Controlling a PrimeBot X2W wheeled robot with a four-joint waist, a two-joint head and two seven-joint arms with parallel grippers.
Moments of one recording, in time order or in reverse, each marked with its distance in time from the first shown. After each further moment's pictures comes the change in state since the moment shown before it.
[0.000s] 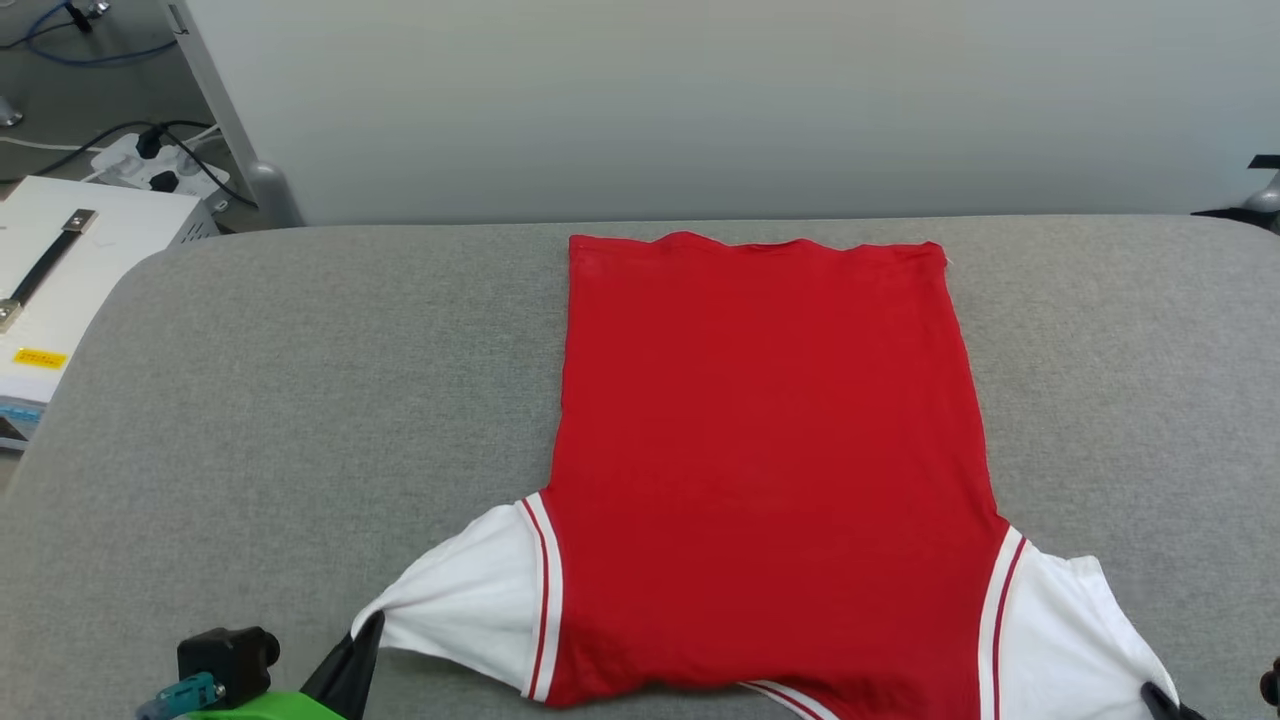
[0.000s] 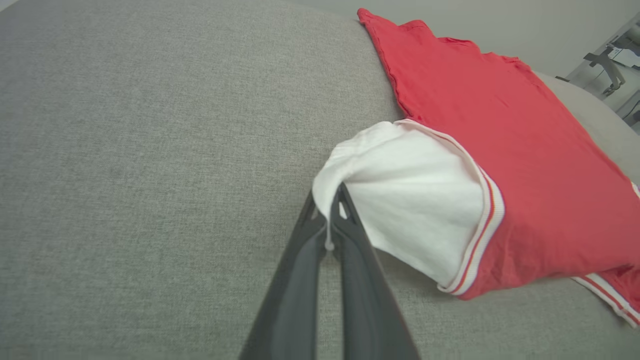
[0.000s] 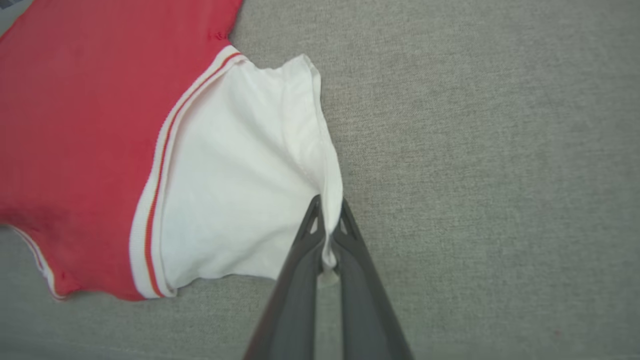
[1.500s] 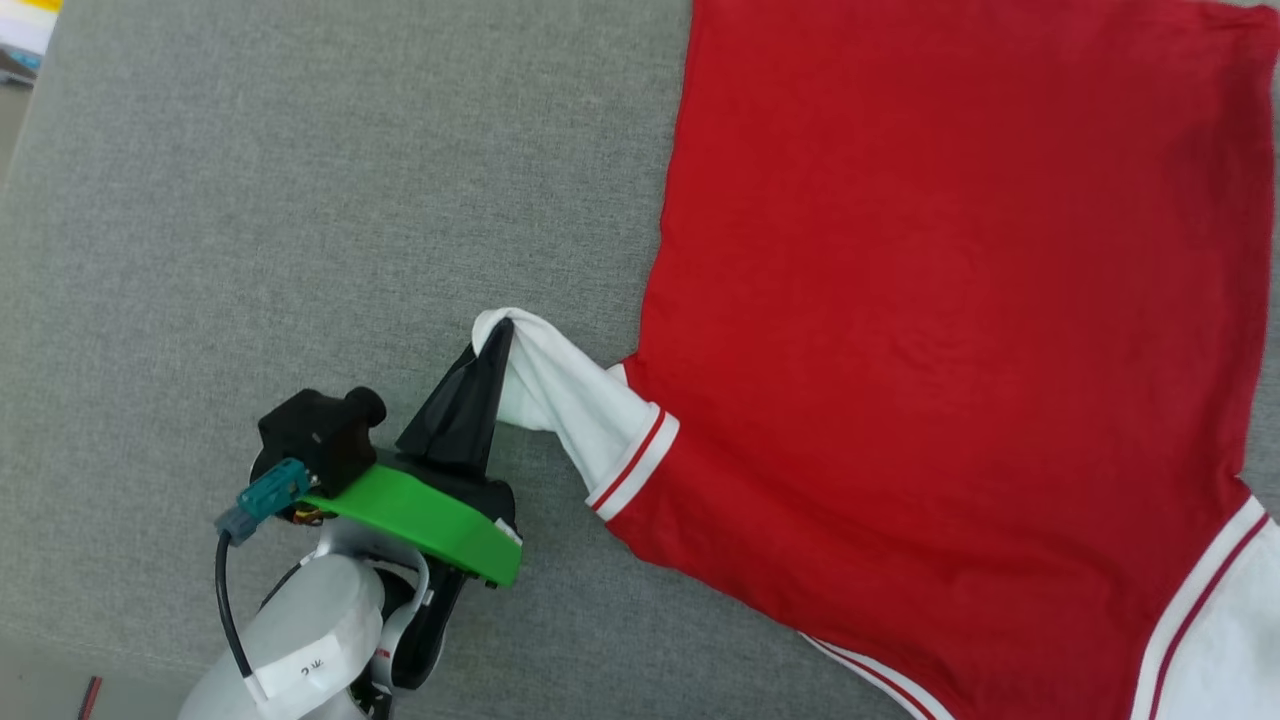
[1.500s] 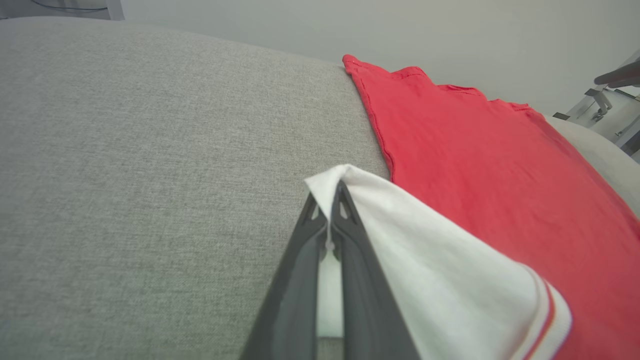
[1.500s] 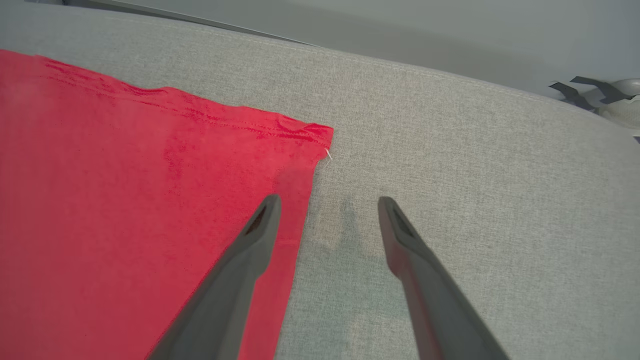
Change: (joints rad) left arm -0.313 -0.214 0.077 -0.134 0.265 -0.065 0.000; right arm -1.292 -0.148 0.075 0.279 -0.158 0.000 0.890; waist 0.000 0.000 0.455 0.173
